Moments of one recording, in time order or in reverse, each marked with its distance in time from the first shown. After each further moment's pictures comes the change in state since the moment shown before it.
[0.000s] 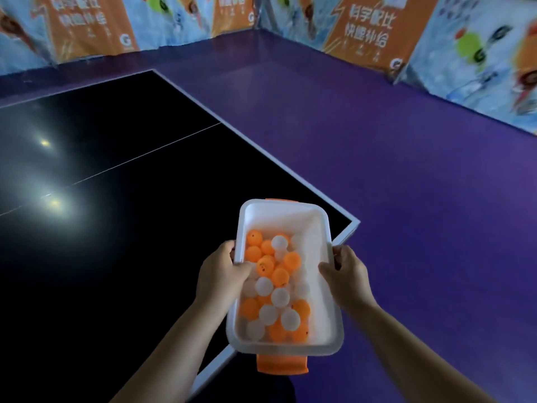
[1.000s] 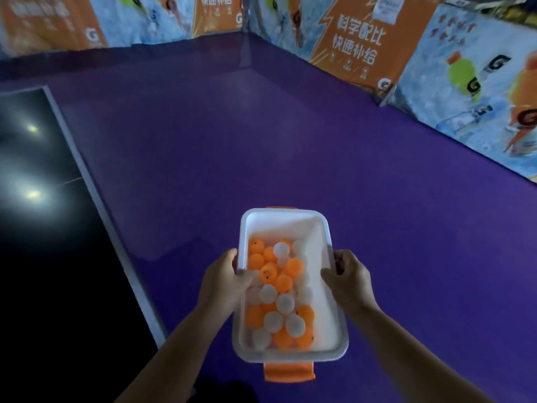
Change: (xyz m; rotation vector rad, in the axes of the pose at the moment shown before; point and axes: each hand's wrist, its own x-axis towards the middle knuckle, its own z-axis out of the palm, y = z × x) left_hand 0.319 0.387 0.381 -0.066 -0.063 -0.047; right_hand 0.534 0.051 -0.357 -0.106 -0.035 -0.026
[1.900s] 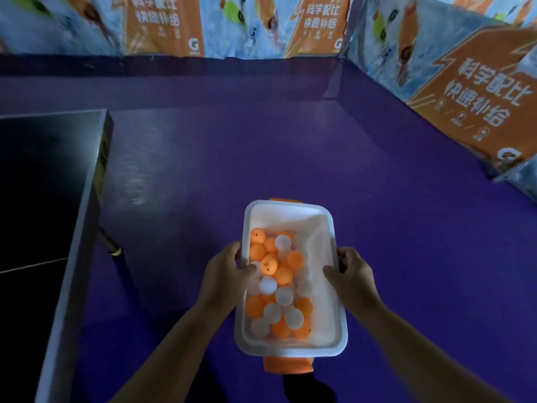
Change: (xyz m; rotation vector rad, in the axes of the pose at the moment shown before) left_hand 0.468 0.080 -0.077 -0.052 0.350 -0.054; right_hand 0.501 -0.217 0.123 -0.056 -0.311 -0.251
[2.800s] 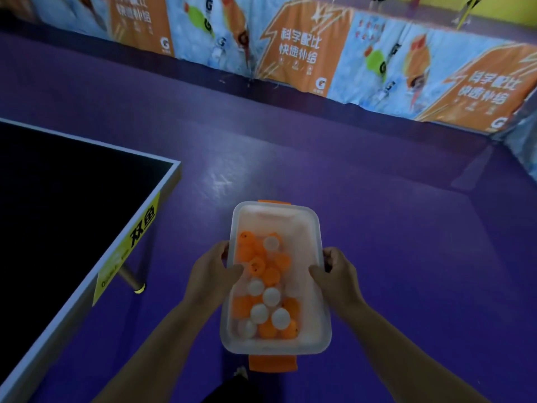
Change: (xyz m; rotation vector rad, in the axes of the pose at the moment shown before) left_hand 0.500 -0.012 -0.131 -0.067 0.438 -0.325; right_hand 0.540 -0.279 0.202 -0.084 -0.426 -0.372
